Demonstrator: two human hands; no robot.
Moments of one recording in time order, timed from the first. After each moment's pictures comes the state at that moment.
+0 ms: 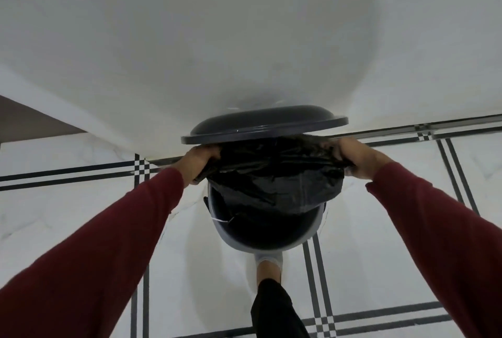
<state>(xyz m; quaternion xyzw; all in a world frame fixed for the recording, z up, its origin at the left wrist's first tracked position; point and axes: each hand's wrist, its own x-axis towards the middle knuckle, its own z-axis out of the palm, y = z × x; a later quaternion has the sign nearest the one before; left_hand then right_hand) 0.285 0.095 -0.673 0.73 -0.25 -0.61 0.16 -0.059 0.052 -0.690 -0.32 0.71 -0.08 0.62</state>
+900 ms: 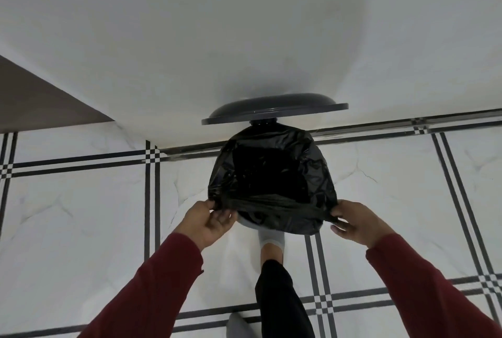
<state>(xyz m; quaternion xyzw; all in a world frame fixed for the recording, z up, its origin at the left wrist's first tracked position) 0.276 0.240 -0.674 0.60 0.25 -0.67 0.37 -0.060 0.219 -0.691 -0.09 0.73 -0.14 0.66</state>
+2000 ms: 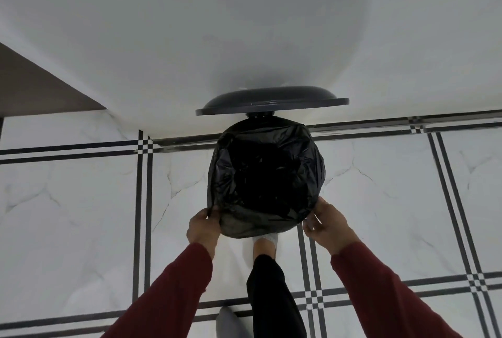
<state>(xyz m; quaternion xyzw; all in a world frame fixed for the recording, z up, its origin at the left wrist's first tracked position) 0.251 0.291 -0.722 0.80 0.09 -0.52 0.29 -0.013 0.244 -0.717 0.08 0.68 -0.31 0.66</state>
